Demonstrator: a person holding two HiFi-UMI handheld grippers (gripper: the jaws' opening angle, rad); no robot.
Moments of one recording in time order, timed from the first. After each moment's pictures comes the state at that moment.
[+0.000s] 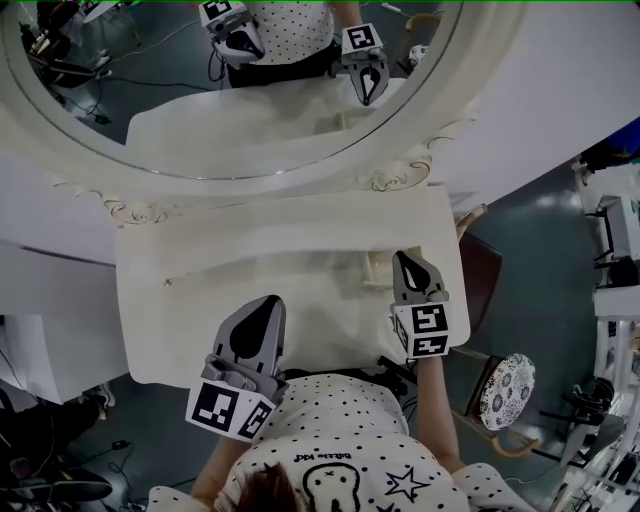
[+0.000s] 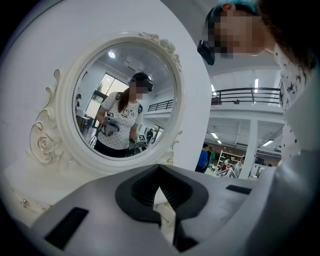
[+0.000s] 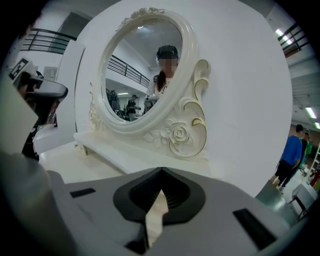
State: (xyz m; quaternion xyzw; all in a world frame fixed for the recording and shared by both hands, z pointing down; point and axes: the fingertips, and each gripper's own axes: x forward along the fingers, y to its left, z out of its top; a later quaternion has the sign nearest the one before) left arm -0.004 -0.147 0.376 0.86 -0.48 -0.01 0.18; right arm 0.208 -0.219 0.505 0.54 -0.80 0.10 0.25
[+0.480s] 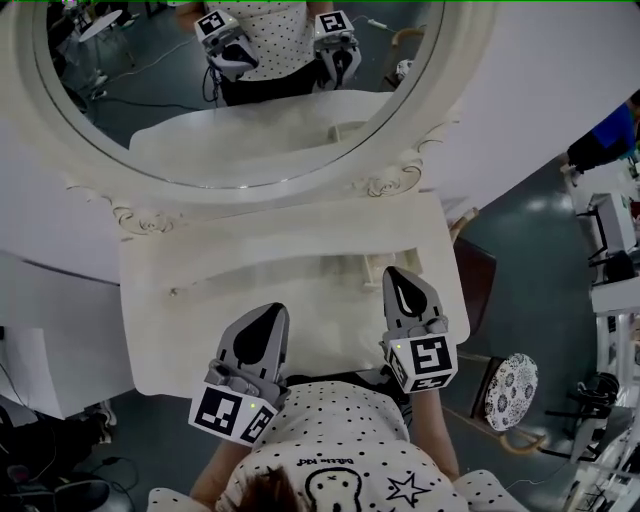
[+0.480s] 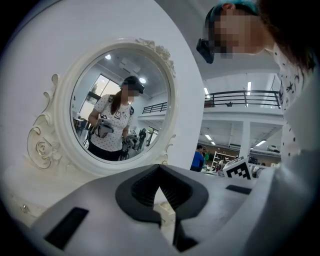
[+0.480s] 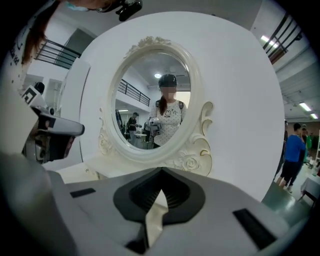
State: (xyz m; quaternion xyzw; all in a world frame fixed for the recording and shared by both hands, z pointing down) left arm -0.010 -0.129 0.363 0.88 -0.45 -0.02 0.16; right arm 0.161 -0.176 0.419 0.55 -0.82 0.07 0.15
